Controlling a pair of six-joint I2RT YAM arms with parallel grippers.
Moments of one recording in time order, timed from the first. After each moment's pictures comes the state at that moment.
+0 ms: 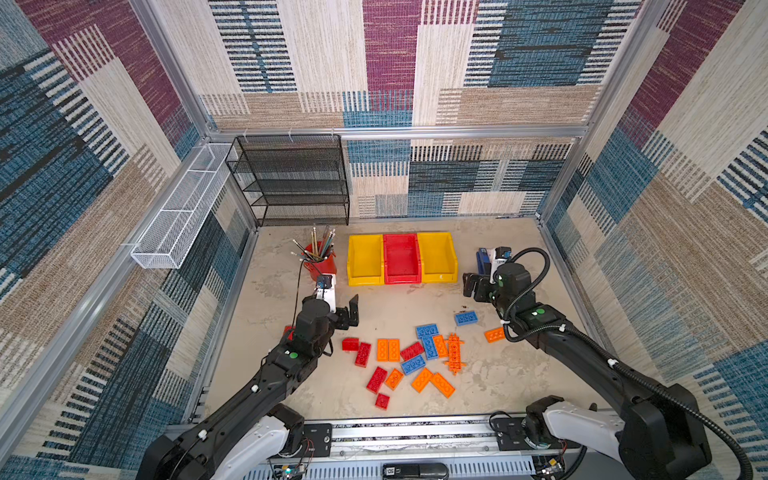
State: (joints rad) left arm -0.52 0.86 0.45 0.03 -0.24 -0.25; right arm 0.36 1.16 0.72 -0.16 0.16 0.36
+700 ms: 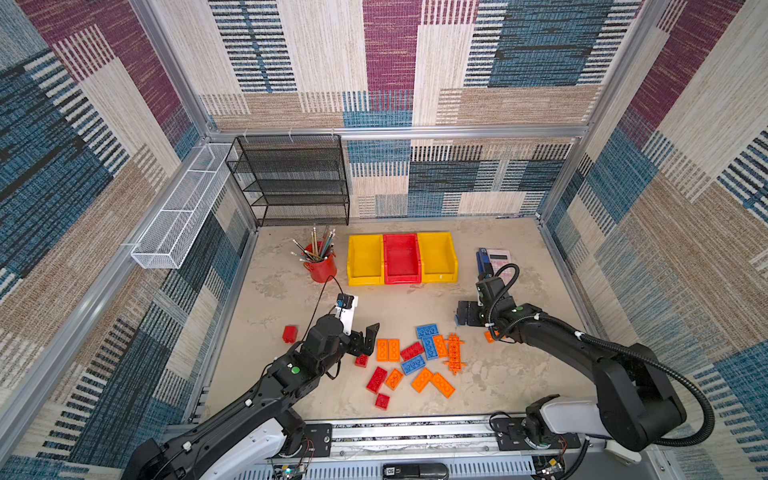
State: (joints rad) left arm -0.71 0.83 0.43 -0.10 -0.15 -0.29; right arm 0.38 1.35 0.68 -0.31 0.11 0.40
